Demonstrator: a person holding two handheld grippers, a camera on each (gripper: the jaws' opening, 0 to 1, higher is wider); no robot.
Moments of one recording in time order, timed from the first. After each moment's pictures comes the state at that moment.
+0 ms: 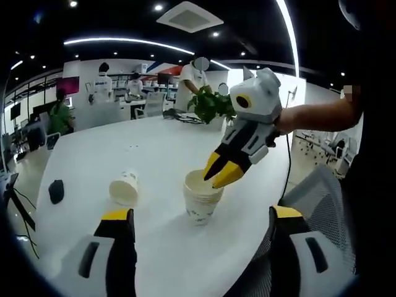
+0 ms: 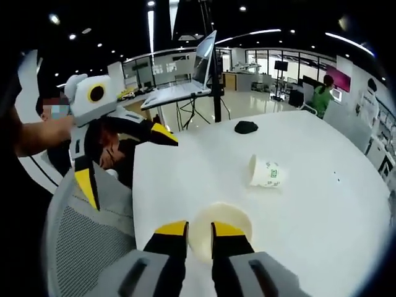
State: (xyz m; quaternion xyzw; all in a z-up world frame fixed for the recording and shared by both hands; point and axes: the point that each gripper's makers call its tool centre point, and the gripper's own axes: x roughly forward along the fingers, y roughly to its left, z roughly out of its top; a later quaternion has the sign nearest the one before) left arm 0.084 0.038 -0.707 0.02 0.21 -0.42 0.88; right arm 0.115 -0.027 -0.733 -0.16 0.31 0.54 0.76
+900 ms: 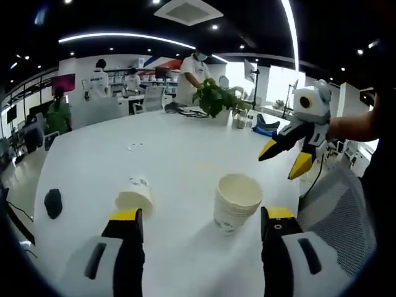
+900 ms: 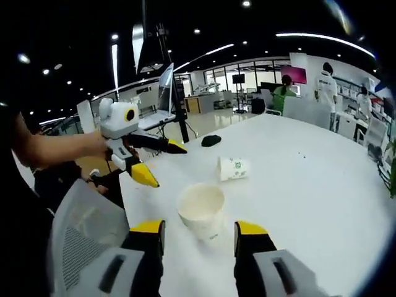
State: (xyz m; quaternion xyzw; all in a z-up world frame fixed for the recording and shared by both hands) left arm 0.162 0.040 -0.727 0.04 0.22 -0.42 0.88; right arm 0.096 -0.087 -0.724 -0.05 0.27 0.45 0.85
